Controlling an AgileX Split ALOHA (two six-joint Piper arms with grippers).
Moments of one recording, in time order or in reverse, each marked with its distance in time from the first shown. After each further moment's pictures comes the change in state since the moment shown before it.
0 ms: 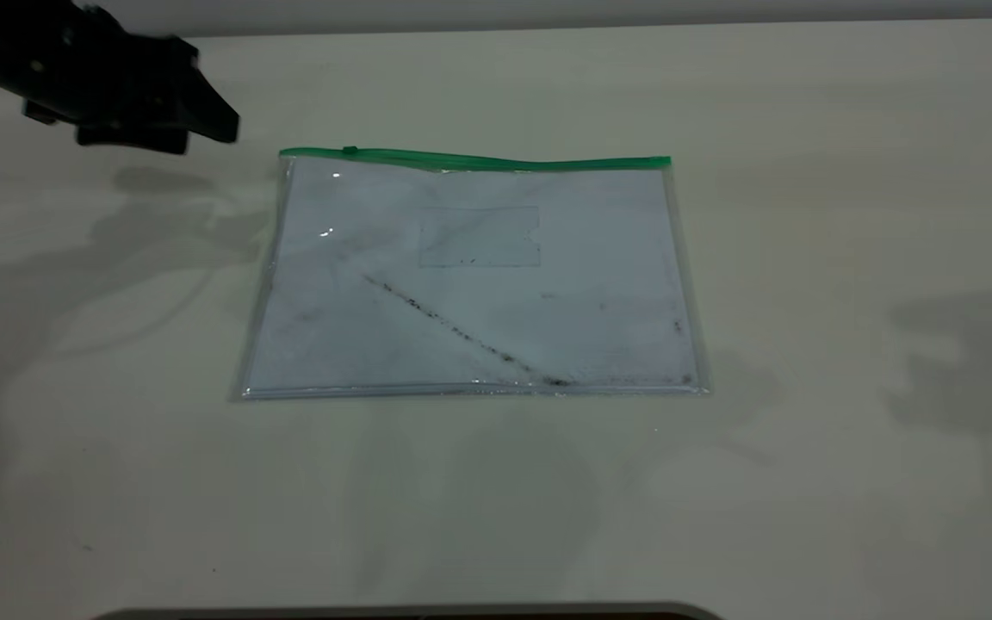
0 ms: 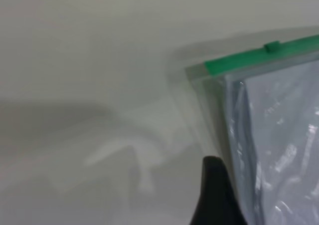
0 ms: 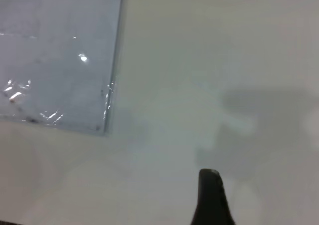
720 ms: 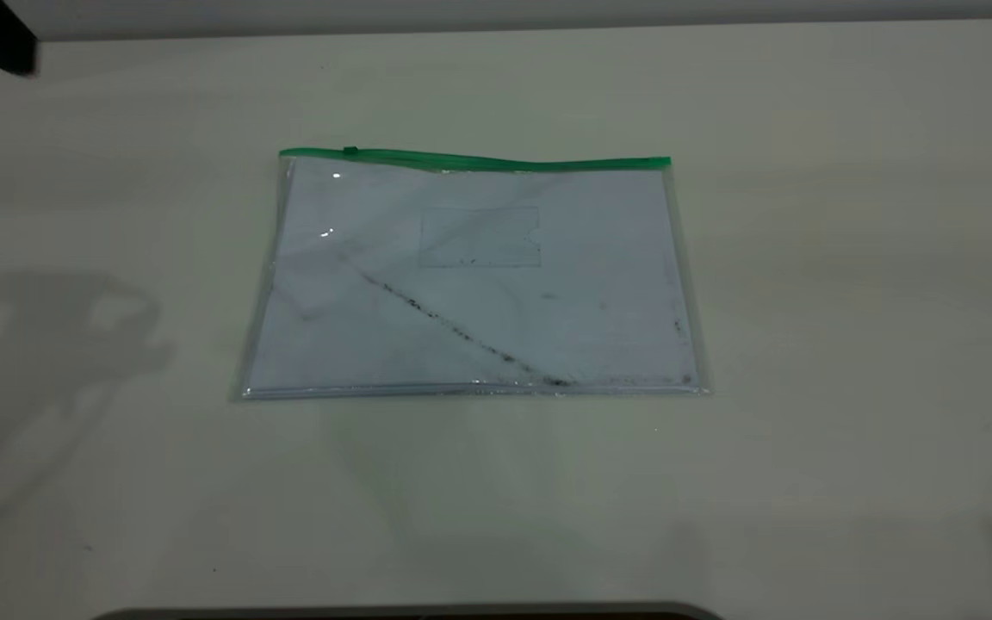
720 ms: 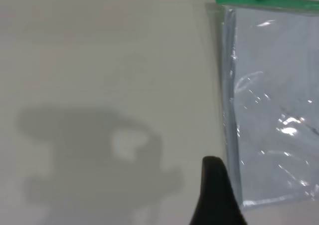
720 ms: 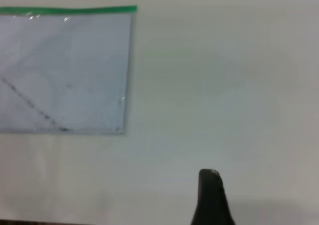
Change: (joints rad) left arm 0.002 -0.652 0.457 0.564 -0.124 -0.685; right arm 0.000 -0.773 0.309 -0.082 0.145 0.221
